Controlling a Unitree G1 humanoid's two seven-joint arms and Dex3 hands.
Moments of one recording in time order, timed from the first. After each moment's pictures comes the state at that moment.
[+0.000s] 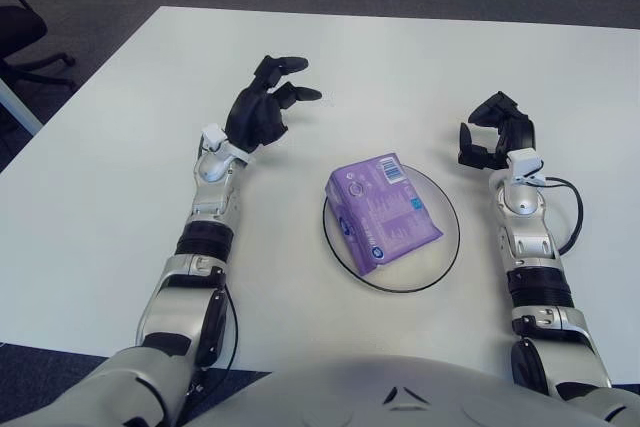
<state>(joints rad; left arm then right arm) -0.48 0.12 0.07 0.53 -0.31 -0.46 -0.48 -0.24 -0.19 -0.13 0.26 -0.08 -0.20 -0.20</state>
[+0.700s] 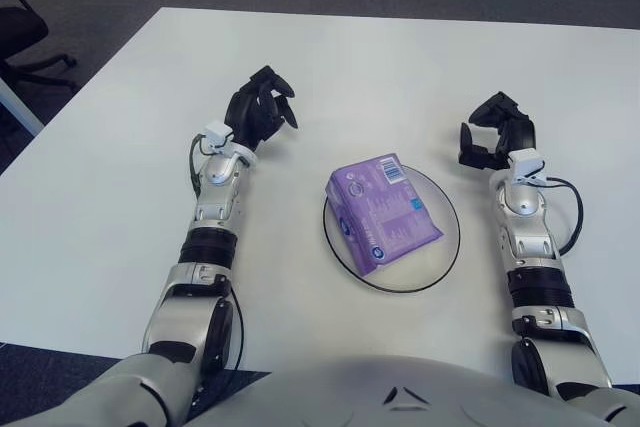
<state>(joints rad) -0.43 0.09 0.07 0.44 -0.18 -0.30 -0.21 -0.24 -0.19 -0.13 0.27 -0.07 -0.20 -0.19</state>
